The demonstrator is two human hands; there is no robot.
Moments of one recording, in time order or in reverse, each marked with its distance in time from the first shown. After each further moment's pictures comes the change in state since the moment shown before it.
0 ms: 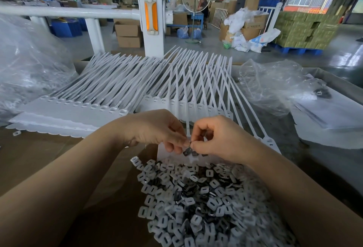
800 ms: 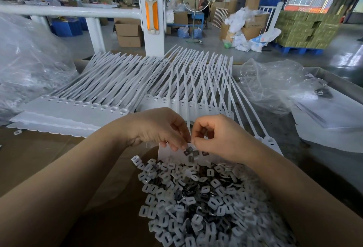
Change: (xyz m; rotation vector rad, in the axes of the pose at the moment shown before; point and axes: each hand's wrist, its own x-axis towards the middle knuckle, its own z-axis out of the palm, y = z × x) left_hand 0.001 0.005 0.000 -0.046 0.031 -0.028; right_hand 0.001 0.000 0.002 0.010 0.027 -0.049
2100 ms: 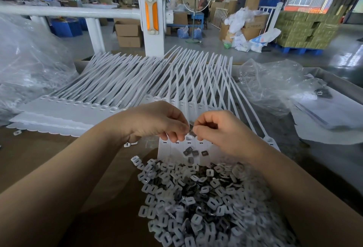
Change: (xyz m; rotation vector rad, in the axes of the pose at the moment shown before) left_hand -0.002 -0.002 -0.005 -0.141 0.100 0.040; right_hand 0.000 -0.001 -0.004 0.126 0.077 0.111
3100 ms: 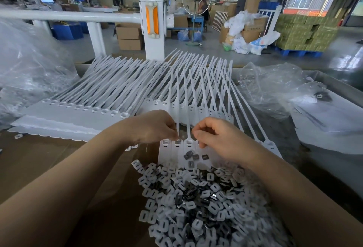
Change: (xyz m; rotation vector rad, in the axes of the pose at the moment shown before) left_hand 0.012 -0.013 0.002 0.394 0.122 -0.134; right_hand 0.004 0.007 0.006 -0.058 -0.044 0.125
